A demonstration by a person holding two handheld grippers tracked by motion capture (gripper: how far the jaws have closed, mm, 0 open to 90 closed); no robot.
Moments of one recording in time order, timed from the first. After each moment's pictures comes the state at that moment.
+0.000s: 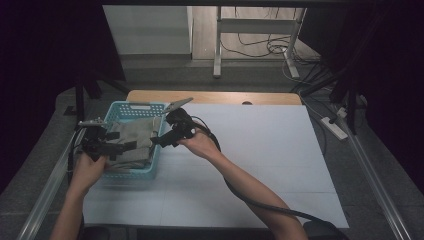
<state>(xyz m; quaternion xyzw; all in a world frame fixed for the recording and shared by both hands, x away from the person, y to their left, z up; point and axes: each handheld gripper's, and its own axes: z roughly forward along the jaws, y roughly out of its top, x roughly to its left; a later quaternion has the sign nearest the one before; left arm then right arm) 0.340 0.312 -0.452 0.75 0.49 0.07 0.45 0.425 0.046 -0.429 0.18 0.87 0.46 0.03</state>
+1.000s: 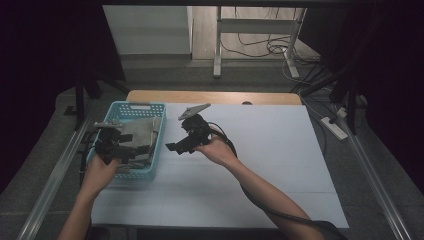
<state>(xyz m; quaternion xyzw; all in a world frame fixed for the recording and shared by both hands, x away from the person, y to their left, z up) 0.335 0.273 -0.444 0.77 0.47 0.05 0.44 0.409 -0.002 -0.427 0.18 0.87 0.45 0.04</state>
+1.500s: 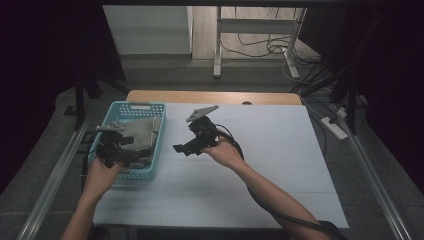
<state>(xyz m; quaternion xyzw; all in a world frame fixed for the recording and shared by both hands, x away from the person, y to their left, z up) 0.323 0.263 -0.442 0.77 0.47 0.06 0.43 0.407 -0.021 -0.431 0.19 0.87 0.45 0.04</state>
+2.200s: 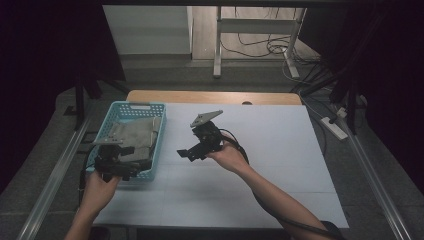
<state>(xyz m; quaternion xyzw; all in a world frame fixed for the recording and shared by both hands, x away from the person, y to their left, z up) 0.285 0.255 -0.446 0.77 0.45 0.06 0.45 0.395 -0.034 -0.433 0.18 0.88 0.44 0.04</state>
